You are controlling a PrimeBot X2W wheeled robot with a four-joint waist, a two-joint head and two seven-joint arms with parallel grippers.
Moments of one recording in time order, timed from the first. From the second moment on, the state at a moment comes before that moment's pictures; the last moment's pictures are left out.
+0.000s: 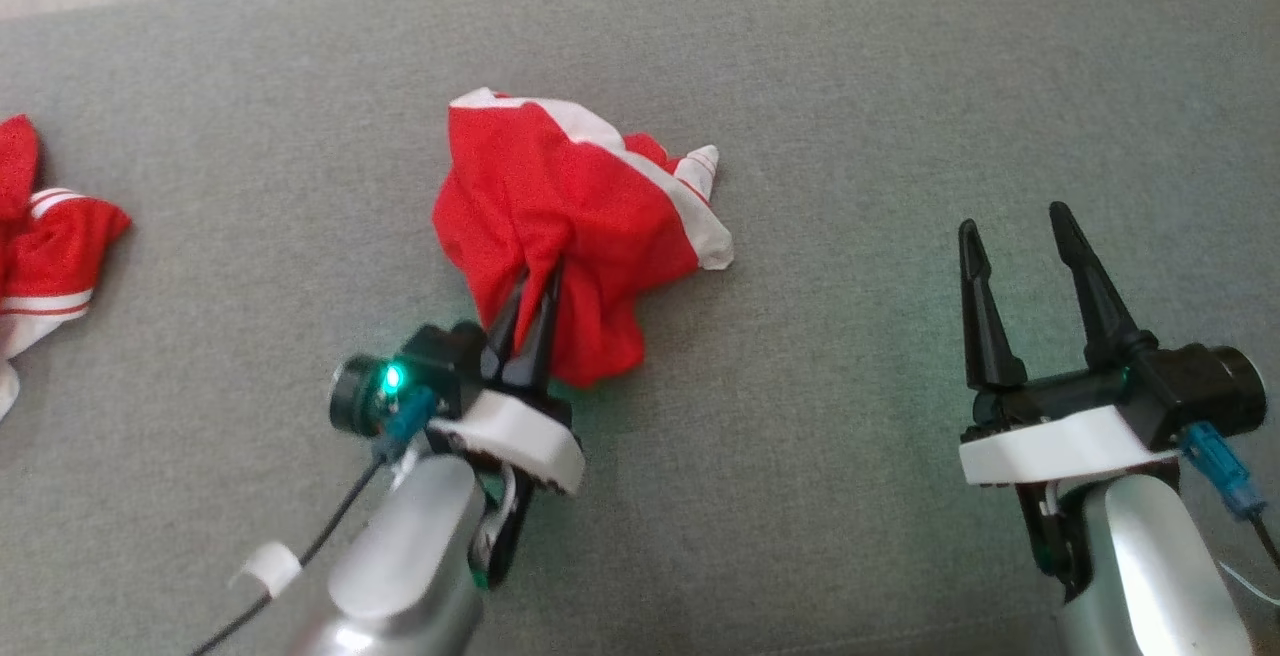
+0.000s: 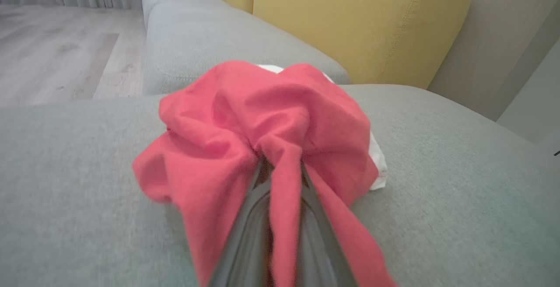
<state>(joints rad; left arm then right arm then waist) -0.46 0.05 -0.54 0.59 -0.38 0.00 -0.25 -0.15 -0.05 0.05 0.13 0.02 0.13 -0.25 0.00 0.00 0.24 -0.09</state>
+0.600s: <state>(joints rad) -0.35 0.05 -0.61 0.53 -0.46 0.06 -0.25 -0.12 -0.05 0.04 0.17 0.02 0.13 -0.25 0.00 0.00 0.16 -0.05</state>
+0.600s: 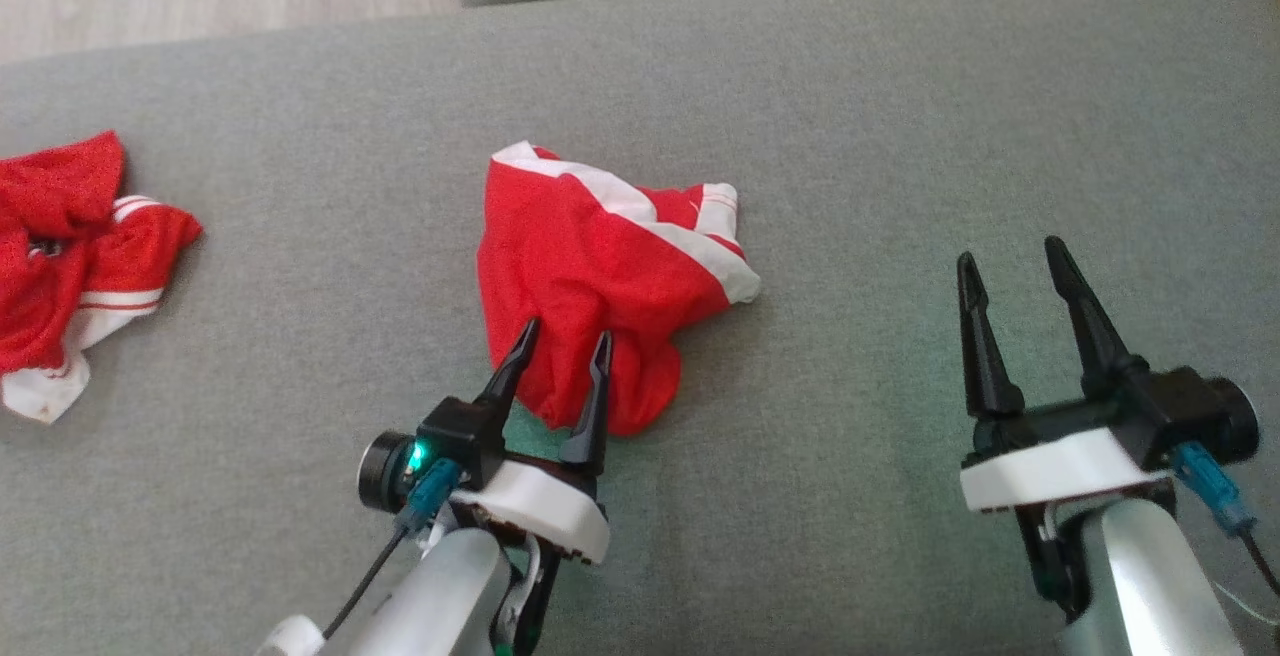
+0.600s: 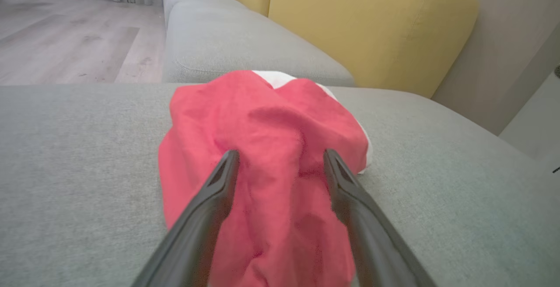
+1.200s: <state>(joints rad) -0.12 0.12 -0.44 0.32 -0.40 0.06 -0.25 -0.01 -0.05 0.00 0.18 0.04 0.13 -0.25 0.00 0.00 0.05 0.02</state>
